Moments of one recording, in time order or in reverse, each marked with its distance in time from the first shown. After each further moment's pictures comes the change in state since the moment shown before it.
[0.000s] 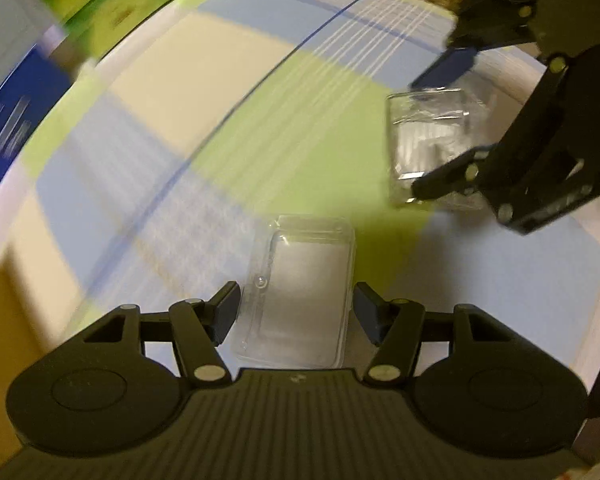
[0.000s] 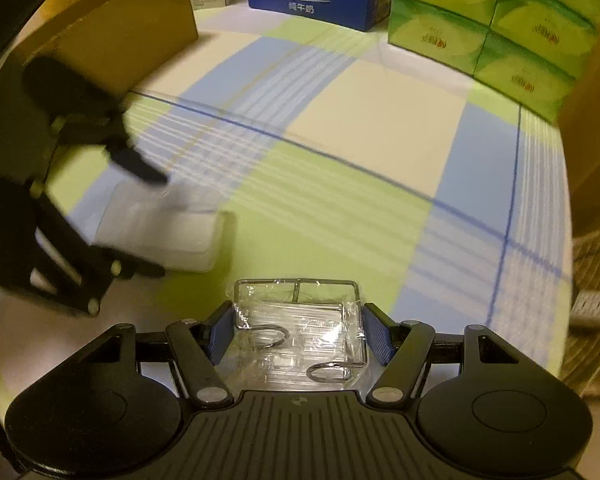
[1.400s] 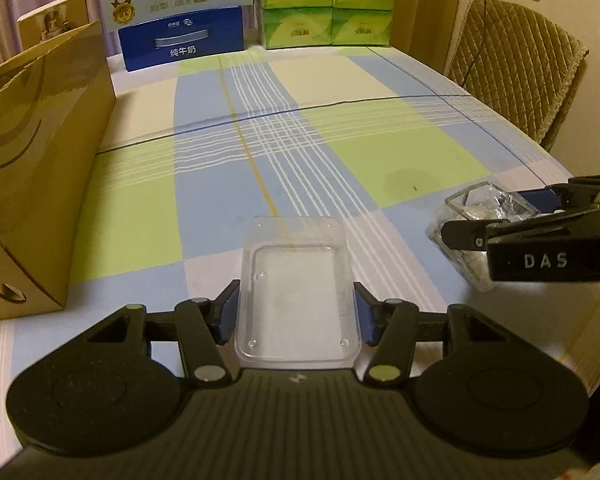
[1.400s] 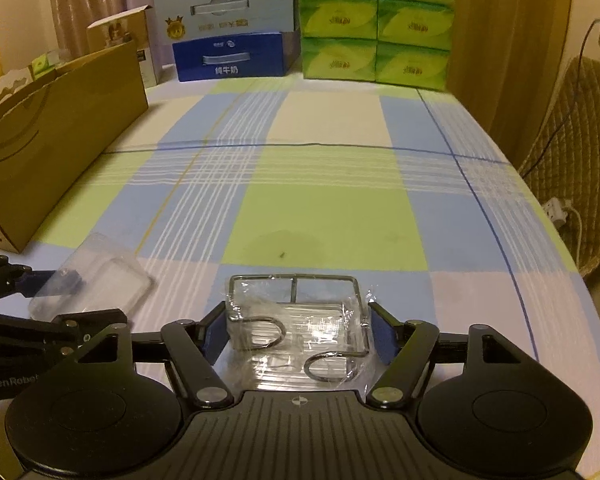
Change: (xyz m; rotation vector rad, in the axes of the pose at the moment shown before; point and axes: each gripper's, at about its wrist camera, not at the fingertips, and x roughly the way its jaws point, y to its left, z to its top) left arm -0.028 -0.048 -0.146 -0.542 -0.382 0.141; right arm -0.007 0.094 -0.090 0.308 -0.314 -0.234
